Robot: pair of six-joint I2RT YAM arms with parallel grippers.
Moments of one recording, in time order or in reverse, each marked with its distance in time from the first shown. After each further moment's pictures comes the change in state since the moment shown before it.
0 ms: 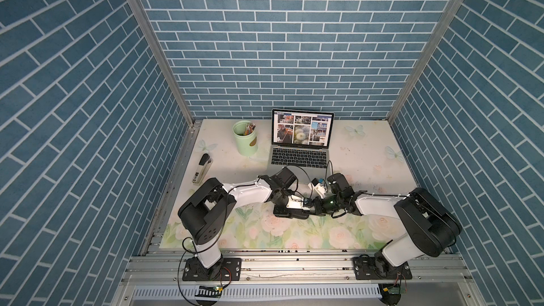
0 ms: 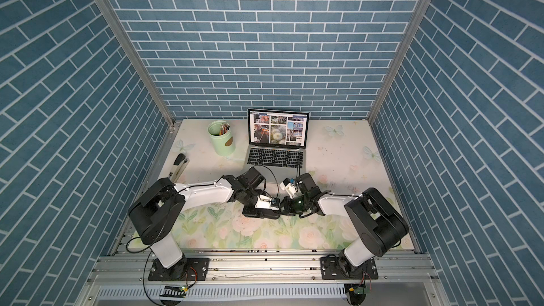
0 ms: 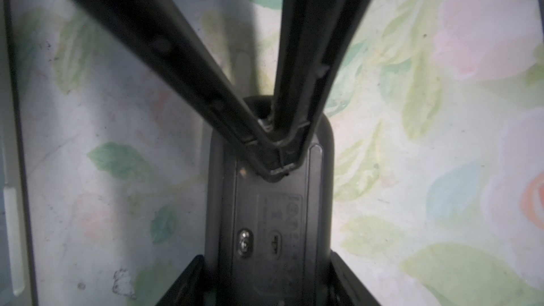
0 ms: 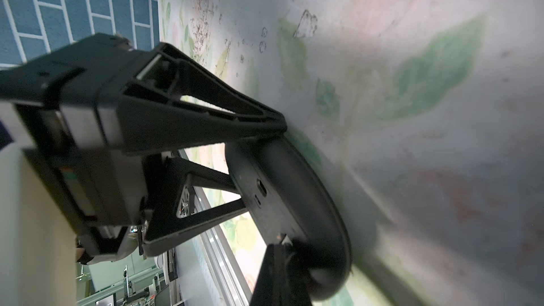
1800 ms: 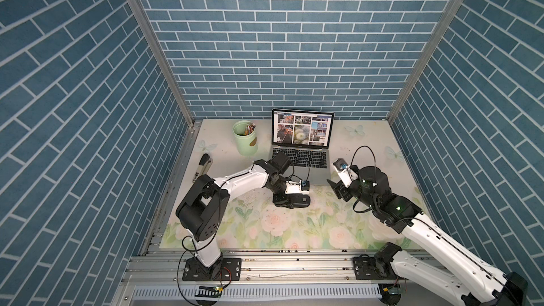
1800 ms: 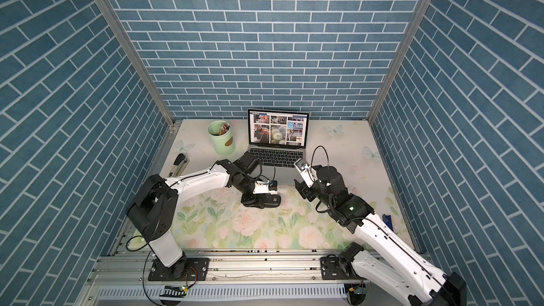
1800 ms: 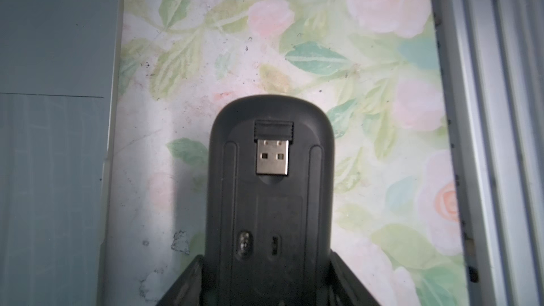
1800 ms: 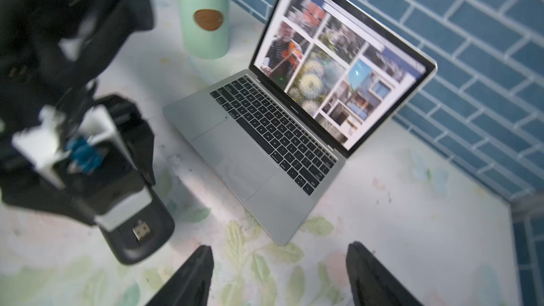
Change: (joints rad) left arm 0.135 0.003 0.214 -0.280 0.211 -0.027; right arm 0.108 -0.731 0.189 -0.461 0.872 -0.983
